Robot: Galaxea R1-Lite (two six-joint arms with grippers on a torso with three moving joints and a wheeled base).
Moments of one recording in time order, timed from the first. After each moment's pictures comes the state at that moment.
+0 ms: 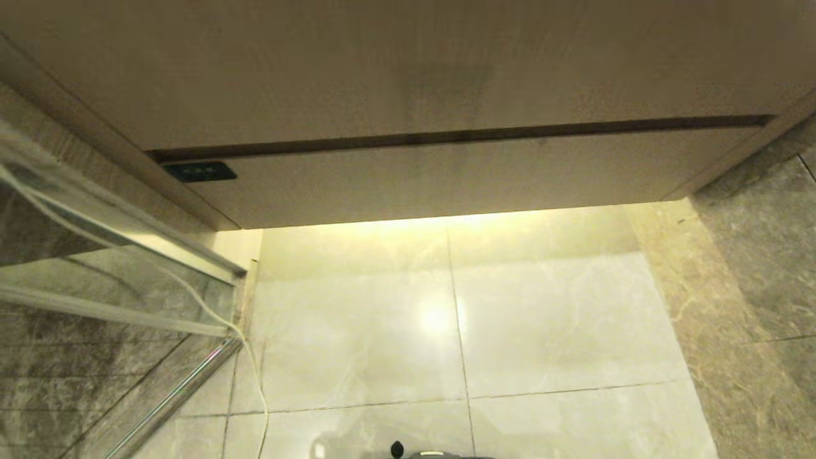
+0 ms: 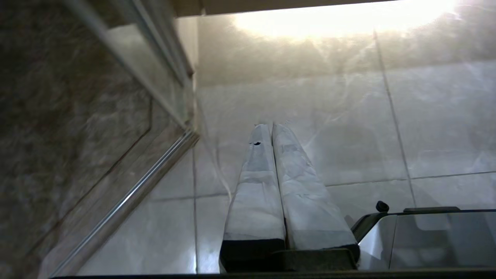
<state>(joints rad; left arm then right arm) 0.00 0.00 0.00 0.00 0.00 0.00 0.14 0.00 0.00 -0.11 0.03 -0.09</state>
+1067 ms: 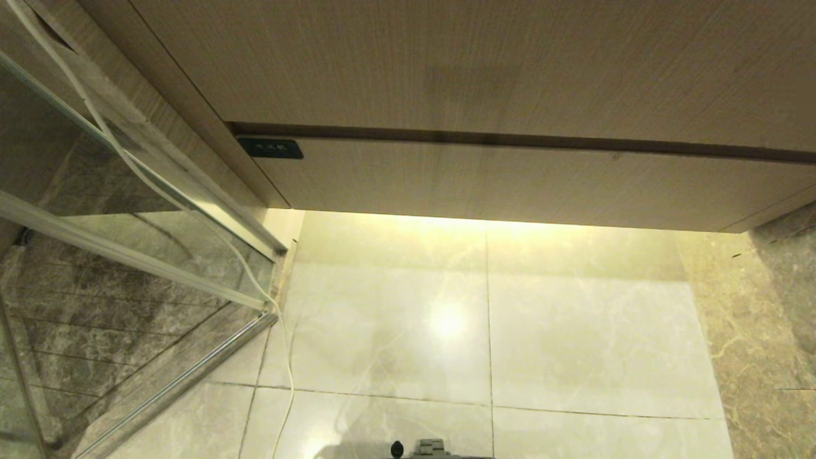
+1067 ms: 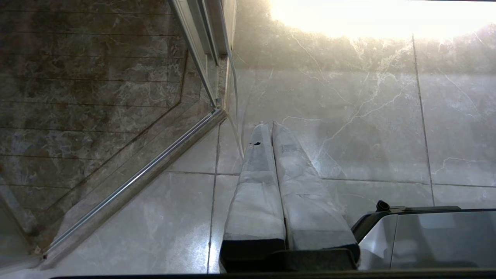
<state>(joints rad) 0.00 0.00 0.00 0.00 0.00 0.00 0.14 0.00 0.00 -0.11 0.02 -0.08</state>
